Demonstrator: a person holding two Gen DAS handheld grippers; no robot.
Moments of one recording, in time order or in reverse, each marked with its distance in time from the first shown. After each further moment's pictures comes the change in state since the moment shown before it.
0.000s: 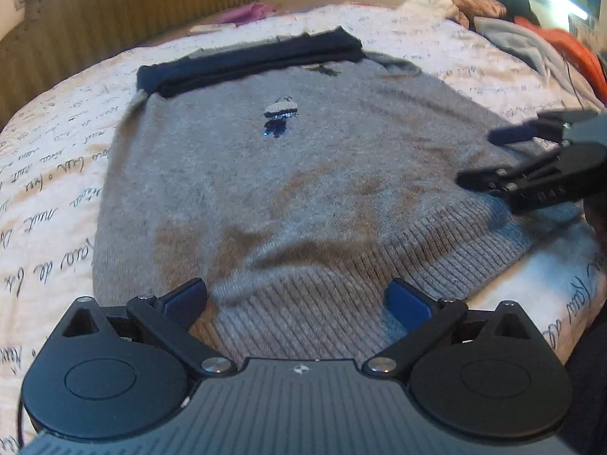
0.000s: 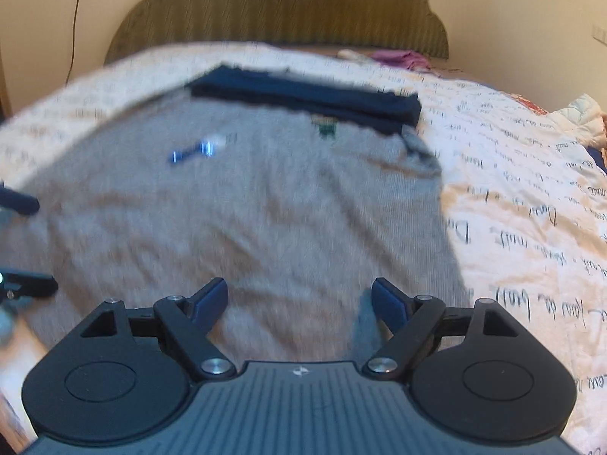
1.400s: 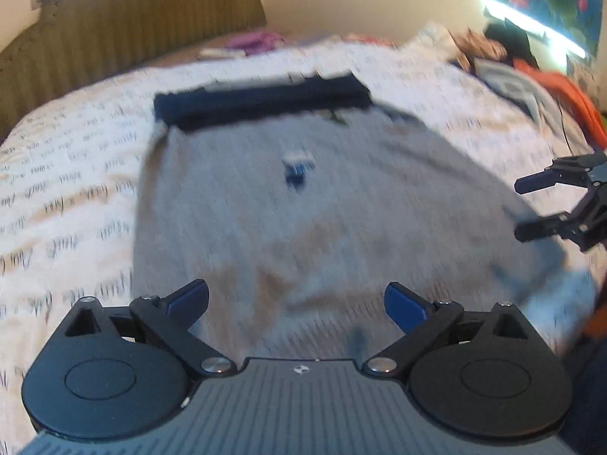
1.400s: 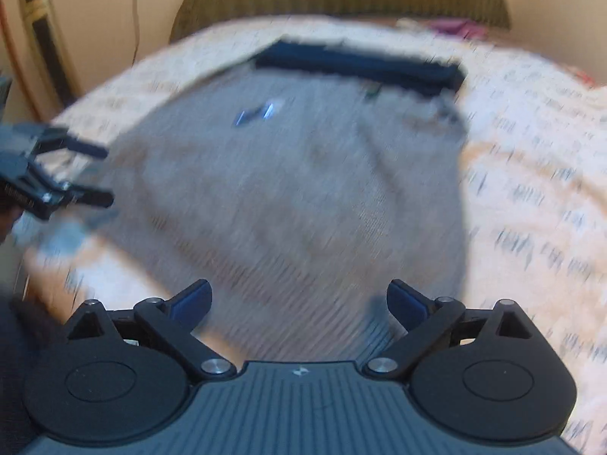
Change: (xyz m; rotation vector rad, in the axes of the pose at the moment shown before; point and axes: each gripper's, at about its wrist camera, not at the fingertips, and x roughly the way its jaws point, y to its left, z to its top) left arm -0.022 0.030 0.038 -0.066 -0.077 -0.032; right arm -0.040 -0.048 0.026 0.009 0.038 0.215
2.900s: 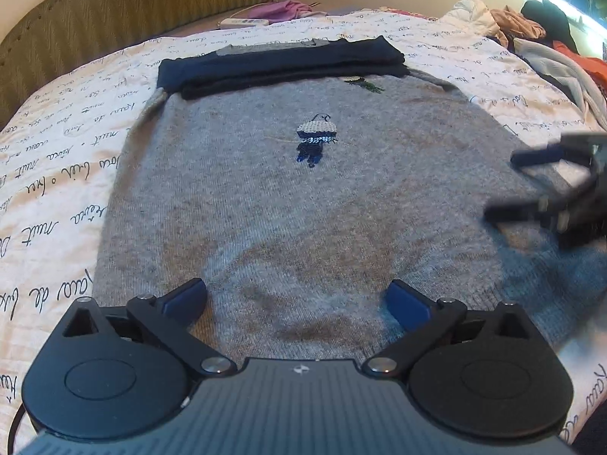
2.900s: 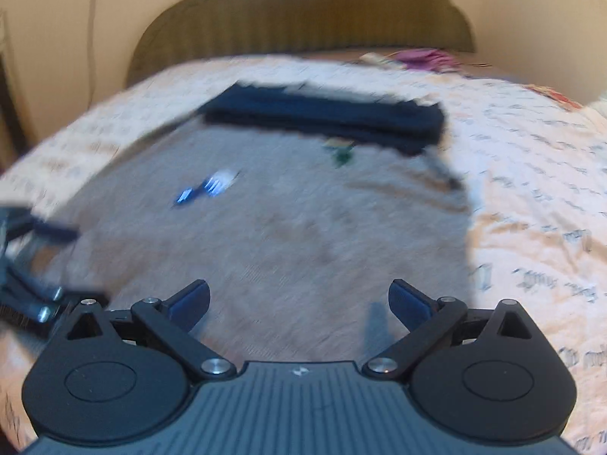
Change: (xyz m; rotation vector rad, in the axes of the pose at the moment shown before) left arm 0.057 -0.019 -0.004 -0.012 0.106 0.098; right arm 0.076 0.024 0.013 -0.035 0.044 -0.057
